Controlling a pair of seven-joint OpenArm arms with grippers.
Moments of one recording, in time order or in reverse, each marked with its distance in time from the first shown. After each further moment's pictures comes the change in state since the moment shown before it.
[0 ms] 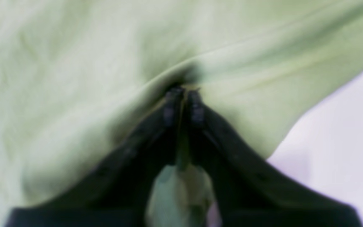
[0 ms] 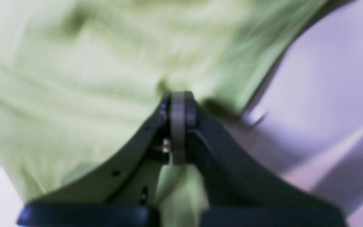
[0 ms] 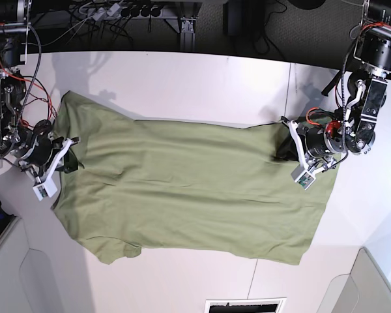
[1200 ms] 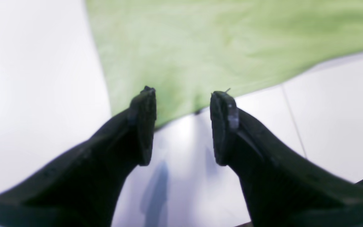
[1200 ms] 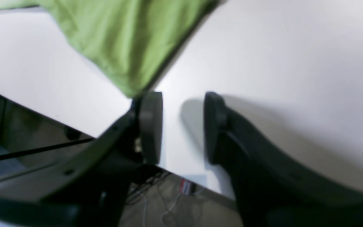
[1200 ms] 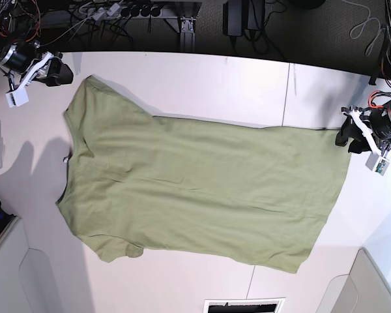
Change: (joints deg) left arm 20.0 -4.3 -35.3 16.6 -14.6 0.3 9.6; right arm -36.9 -2.9 24.3 18.4 24.2 3.0 -12.9
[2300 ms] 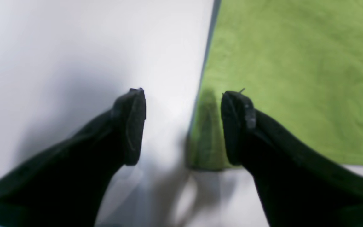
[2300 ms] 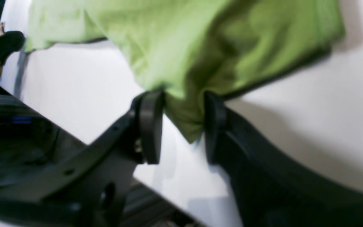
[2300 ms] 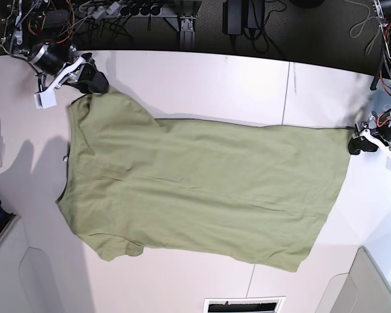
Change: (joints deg) left arm -14.9 0.7 3.8 -34.1 2.1 -3.2 -8.6; right arm 3.9 -12.7 -1.9 0.2 -2.0 0.2 1.7
